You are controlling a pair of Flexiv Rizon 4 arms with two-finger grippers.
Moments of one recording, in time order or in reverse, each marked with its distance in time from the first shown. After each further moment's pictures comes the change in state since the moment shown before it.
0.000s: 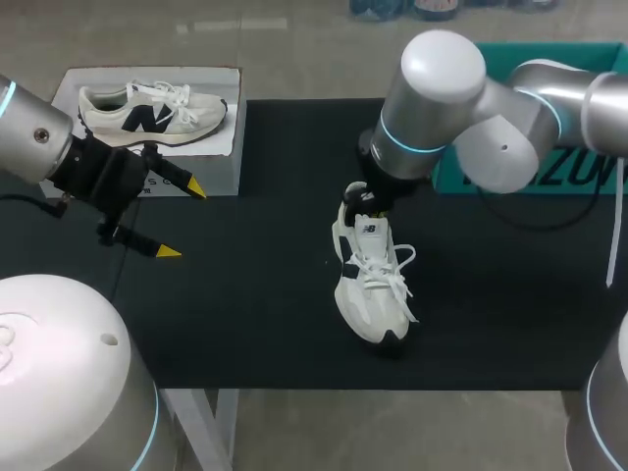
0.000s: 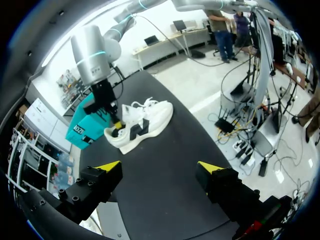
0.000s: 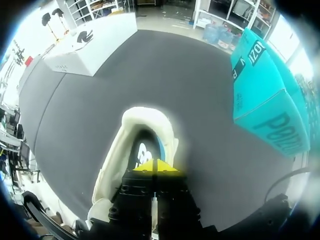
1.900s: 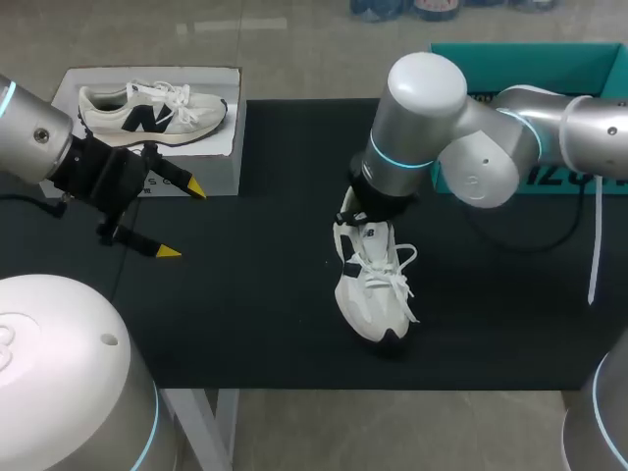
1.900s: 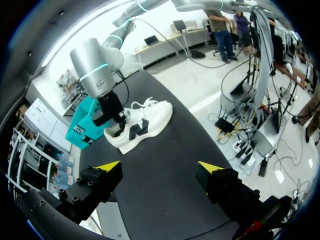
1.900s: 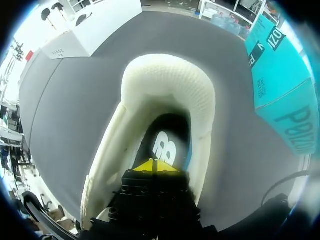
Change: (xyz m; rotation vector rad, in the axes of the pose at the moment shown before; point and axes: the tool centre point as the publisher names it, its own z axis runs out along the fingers) left arm 0.000 0.000 0.000 0.000 0.000 0.000; right arm 0.010 -0.017 0.041 0.077 0.030 -0.014
